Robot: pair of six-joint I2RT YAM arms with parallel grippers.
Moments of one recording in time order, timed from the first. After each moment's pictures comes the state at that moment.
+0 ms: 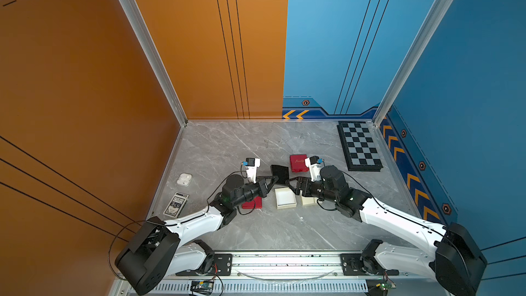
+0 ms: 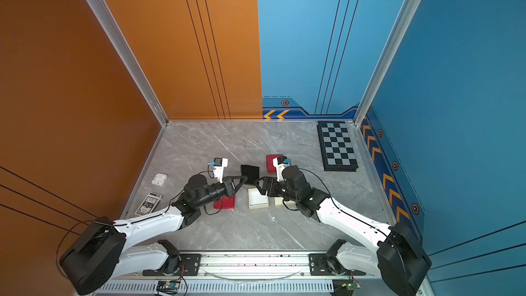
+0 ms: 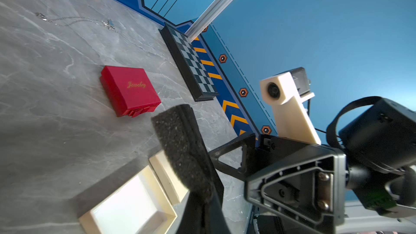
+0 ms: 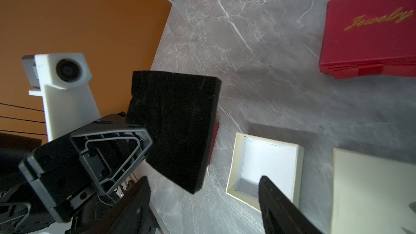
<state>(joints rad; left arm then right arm) -0.62 1.22 0.39 0.71 0.38 -0.82 0.73 1.17 0.65 0.04 -0.22 0.78</state>
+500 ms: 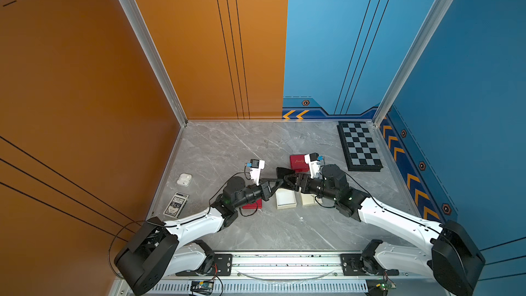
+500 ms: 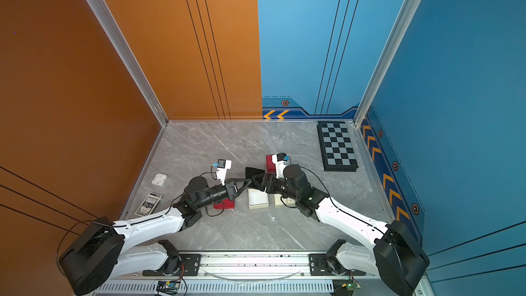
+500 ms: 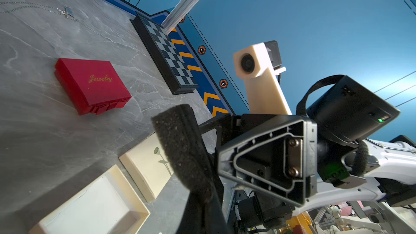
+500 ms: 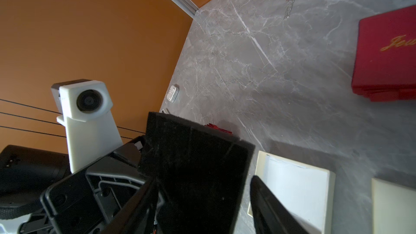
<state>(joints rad) -0.66 1.22 0.39 0.76 0.43 -0.84 0.71 1.19 0.64 0.20 -0.27 0.84</state>
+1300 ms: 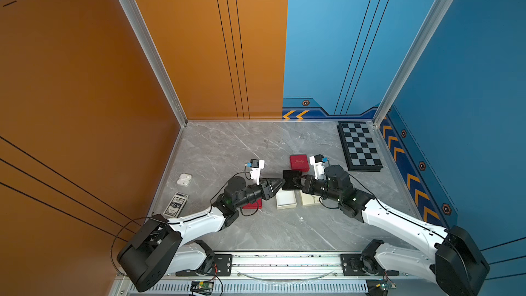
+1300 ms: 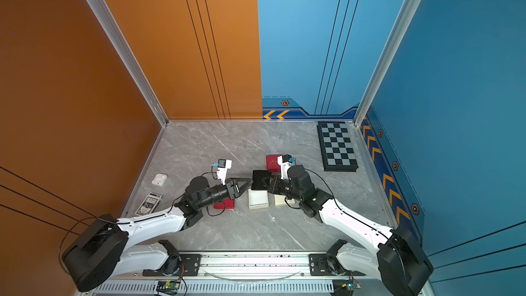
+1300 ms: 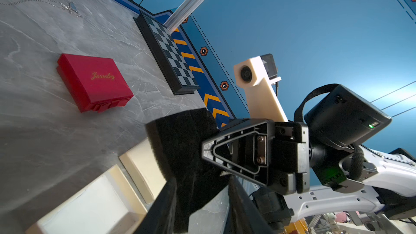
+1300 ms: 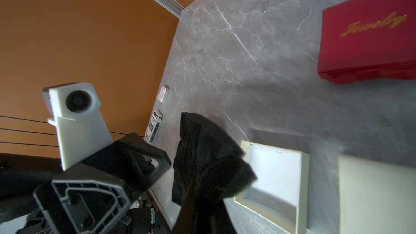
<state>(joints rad) -0.64 1.25 0.39 0.78 0.42 -0.87 0.67 1.15 0.62 0.07 -0.25 0.83</state>
